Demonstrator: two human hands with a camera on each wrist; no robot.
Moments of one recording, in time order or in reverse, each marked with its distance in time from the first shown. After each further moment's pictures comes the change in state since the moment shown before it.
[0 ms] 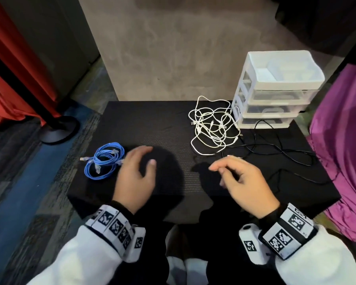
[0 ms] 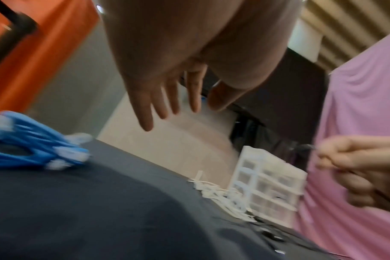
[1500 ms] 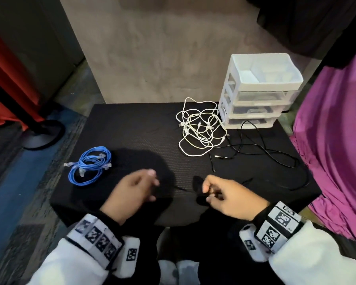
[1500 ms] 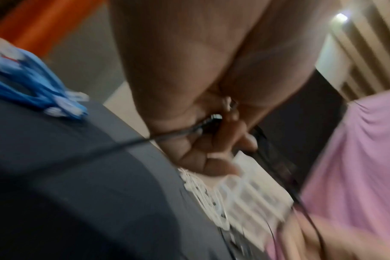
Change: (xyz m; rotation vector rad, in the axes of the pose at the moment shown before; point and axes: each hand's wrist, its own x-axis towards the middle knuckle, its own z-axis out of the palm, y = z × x) left_hand -0.015 0.020 0.007 -0.499 -0.398 -0.442; right_hand -0.009 0.039 -0.015 -0.310 -0.496 0.168
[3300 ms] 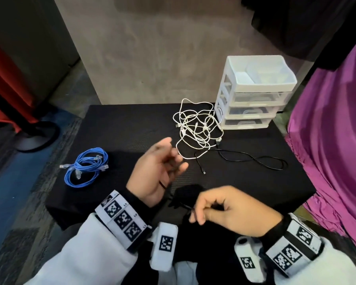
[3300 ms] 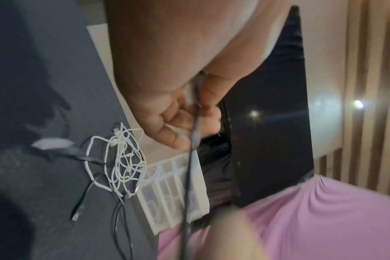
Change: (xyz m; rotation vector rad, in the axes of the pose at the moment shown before) left_hand 0.017 0.077 0.053 -0.757 -0.042 -0.166; right_hand -0.035 -0.065 -0.015 0.333 -0.131 -0.177
